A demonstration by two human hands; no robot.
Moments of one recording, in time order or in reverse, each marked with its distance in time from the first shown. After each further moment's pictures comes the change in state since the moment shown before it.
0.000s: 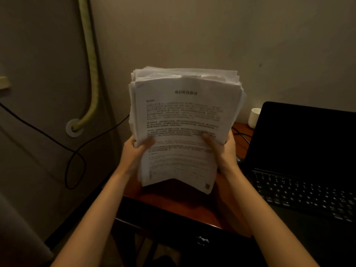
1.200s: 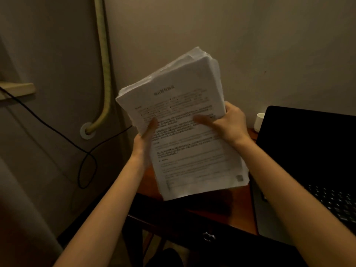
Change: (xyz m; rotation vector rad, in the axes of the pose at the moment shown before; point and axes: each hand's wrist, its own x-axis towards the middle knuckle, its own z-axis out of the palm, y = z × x) left_hand -0.002 0.036 0.011 -0.401 0.067 -0.165; right_hand 0.026 -0.080 0.021 -0.604 -0.082 -0.106
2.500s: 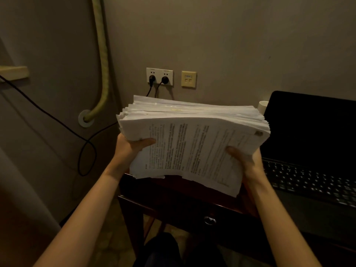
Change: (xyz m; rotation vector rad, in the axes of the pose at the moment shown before) left_hand -0.015 -0.017 -0.069 0.535 -0.087 0.338; right_hand -0.099 0.097 -0.003 0.604 0.057 0.162
